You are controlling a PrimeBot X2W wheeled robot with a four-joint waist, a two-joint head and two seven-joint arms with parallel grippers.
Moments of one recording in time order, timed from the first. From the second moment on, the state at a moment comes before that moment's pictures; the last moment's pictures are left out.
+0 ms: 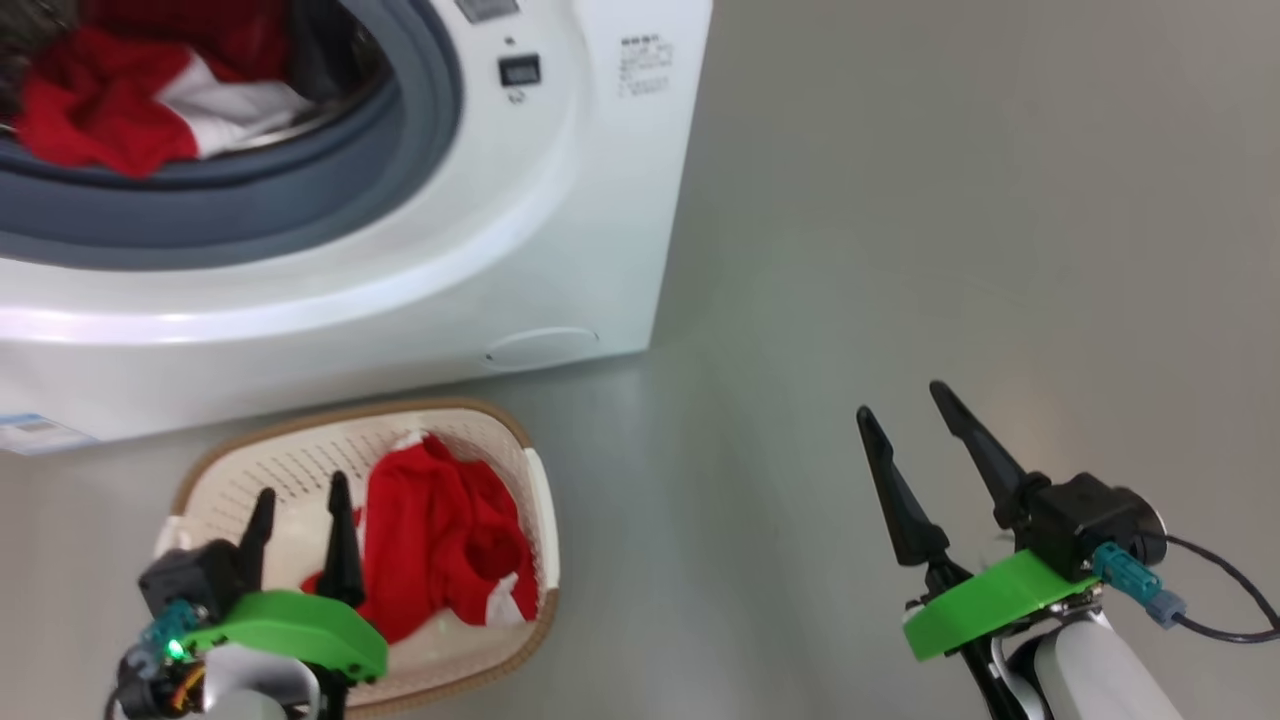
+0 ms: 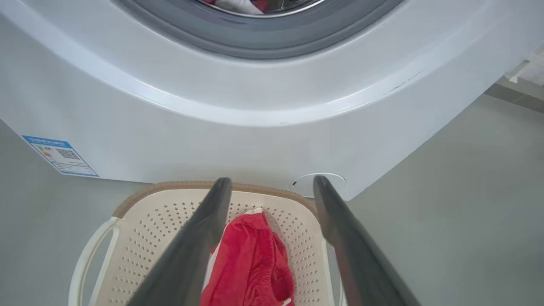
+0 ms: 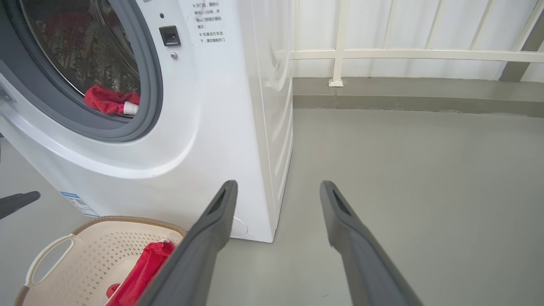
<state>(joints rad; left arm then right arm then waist) -0.35 0.03 0.06 0.66 -0.32 -0.04 -0.25 -0.19 -0.04 0.14 0.24 0.23 0.13 -0.25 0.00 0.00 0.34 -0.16</state>
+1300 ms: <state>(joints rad) 0.17 0.09 -0.13 -0.05 -0.21 0.11 -0.11 0.06 -0.04 0.05 0.19 0.22 0.13 -0.17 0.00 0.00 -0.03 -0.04</state>
